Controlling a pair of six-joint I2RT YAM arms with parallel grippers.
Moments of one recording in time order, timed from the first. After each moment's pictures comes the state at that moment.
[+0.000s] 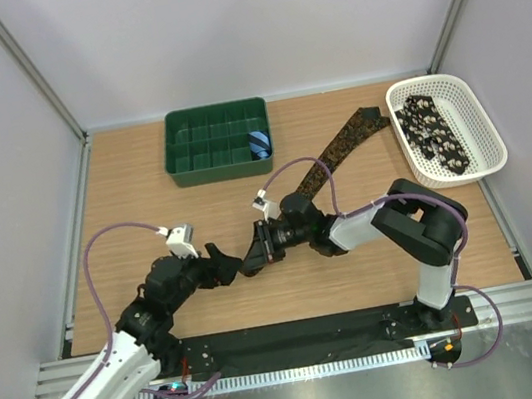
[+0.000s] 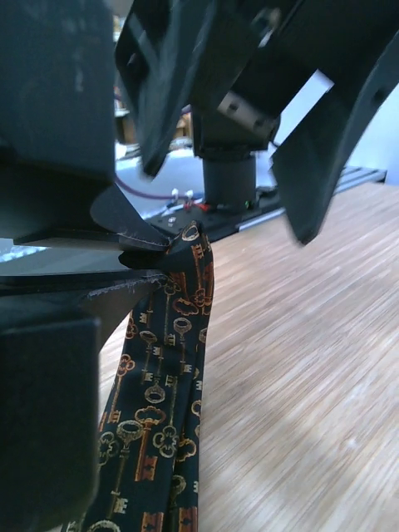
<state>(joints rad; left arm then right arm) -0.59 0.49 0.23 -0.15 0.03 -0.61 0.86 1.81 0.74 0.63 -0.63 0.93</state>
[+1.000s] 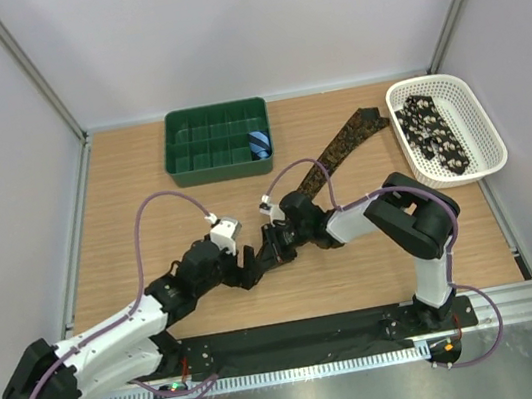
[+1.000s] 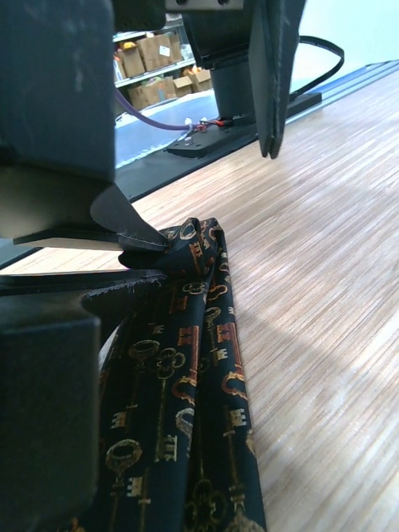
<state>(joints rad) -0.83 0.92 0.34 0.00 -0.04 -0.33 0.79 1.88 0.78 0.39 -0.64 0.76</state>
